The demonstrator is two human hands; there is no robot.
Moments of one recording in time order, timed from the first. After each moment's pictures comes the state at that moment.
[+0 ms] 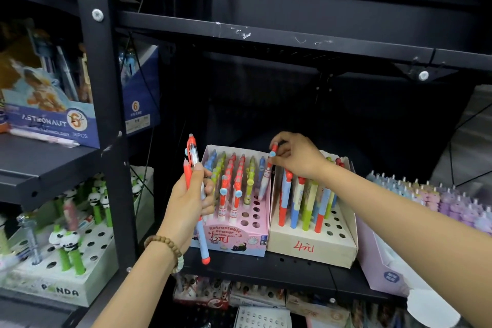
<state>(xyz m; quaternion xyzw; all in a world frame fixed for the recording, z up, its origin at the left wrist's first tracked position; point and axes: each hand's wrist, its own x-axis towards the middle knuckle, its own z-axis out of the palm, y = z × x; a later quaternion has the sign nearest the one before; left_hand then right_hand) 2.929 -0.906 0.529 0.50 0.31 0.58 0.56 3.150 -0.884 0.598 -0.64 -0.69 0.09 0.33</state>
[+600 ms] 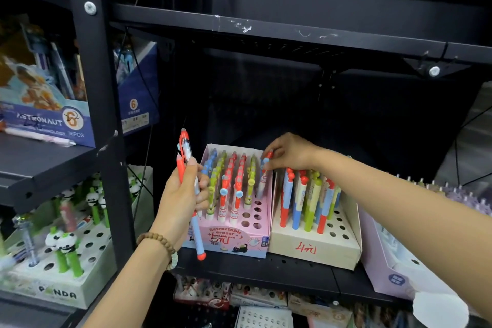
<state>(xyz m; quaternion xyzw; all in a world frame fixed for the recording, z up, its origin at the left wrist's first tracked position) 2.924 -0.902 0.535 0.49 0.31 0.59 0.56 3.146 -0.869 0.611 -0.66 -0.72 0.14 0.18</state>
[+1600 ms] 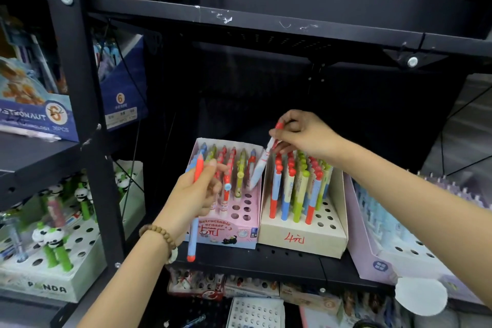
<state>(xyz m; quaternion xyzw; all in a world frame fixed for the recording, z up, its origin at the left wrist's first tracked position) 2.941 -0.914 0.536 0.58 0.36 0.49 0.55 3.152 -0.923 0.633 -0.58 -0.65 0.25 0.43</state>
